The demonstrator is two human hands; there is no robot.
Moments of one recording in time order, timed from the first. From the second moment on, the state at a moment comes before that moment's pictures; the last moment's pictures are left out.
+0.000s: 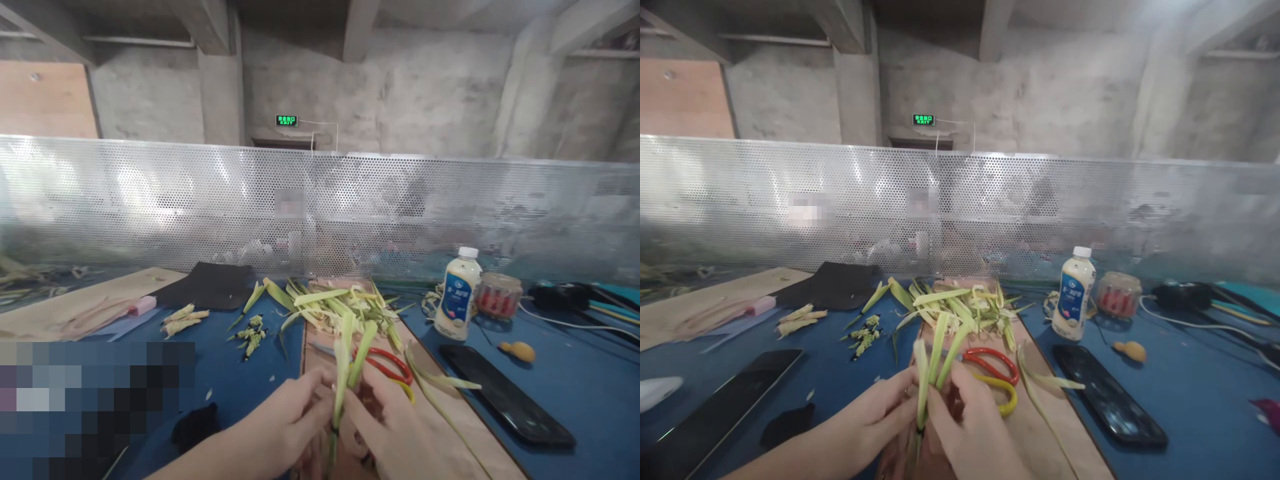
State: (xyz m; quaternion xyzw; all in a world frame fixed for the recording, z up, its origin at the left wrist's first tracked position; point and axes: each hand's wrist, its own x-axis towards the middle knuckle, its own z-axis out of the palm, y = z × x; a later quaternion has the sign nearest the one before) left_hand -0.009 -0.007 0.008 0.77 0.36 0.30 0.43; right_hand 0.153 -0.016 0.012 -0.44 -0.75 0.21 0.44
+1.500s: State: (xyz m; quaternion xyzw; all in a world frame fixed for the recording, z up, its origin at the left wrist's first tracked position) left_hand -0.010 -0.007 0.007 0.78 0.39 0.33 0.37; right_hand 0.145 -0.022 0.011 -0.41 -0.72 0.36 0.42
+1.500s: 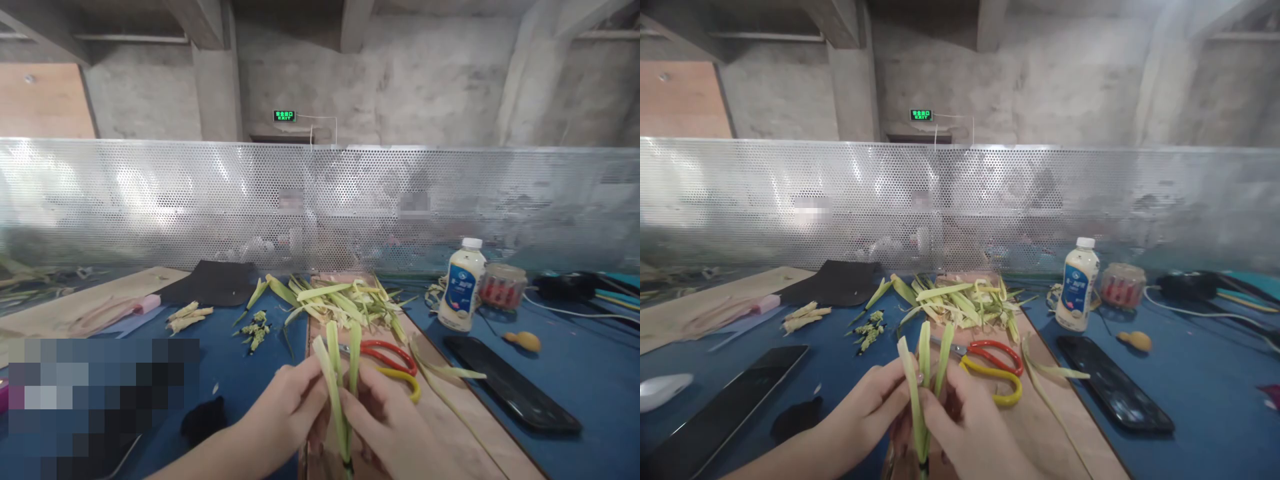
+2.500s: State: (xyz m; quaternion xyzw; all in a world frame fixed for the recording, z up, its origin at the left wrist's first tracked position) left_hand -0.007 -0.012 0.015 0.81 0.38 0.28 0.34; right_hand 0.148 -0.024 0.007 -0.44 -0.74 0.30 0.42
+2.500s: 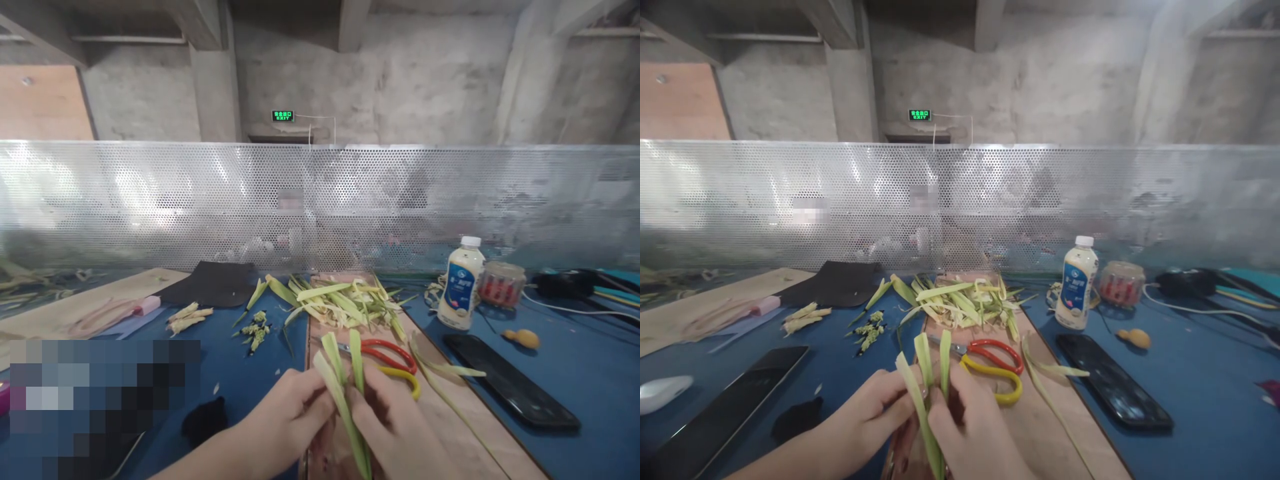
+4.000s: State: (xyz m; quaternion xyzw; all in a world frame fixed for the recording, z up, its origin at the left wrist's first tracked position) left_hand 0.000 -0.015 0.003 0.80 0.34 0.36 0.33; right_hand 0.155 -0.019 -0.006 -0.38 -0.66 0.20 0.61
